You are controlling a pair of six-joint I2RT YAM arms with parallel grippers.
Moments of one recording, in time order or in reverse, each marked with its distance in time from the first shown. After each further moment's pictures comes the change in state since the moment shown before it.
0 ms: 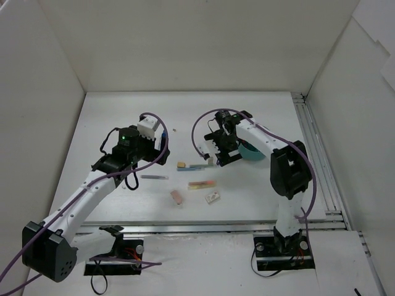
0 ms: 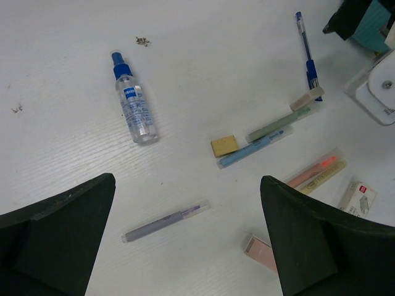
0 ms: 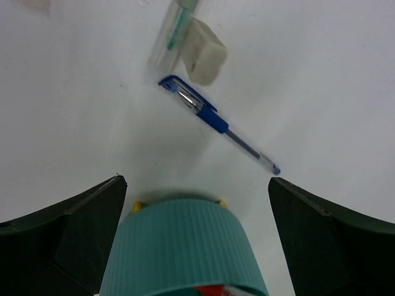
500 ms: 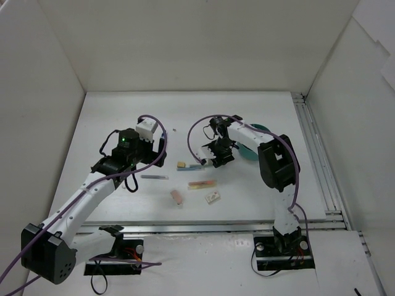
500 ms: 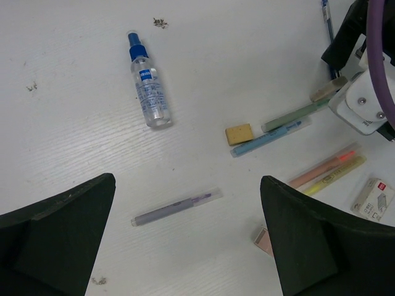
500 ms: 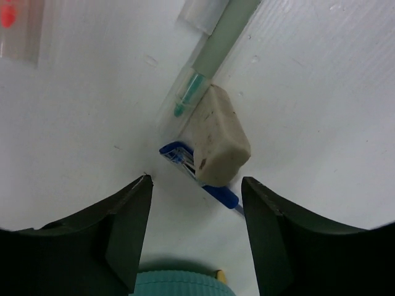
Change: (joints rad) left arm 0.000 -0.029 -0.022 -0.041 -0.063 -0.004; right arm 0.008 0.160 0.025 0.015 -0.082 -0.081
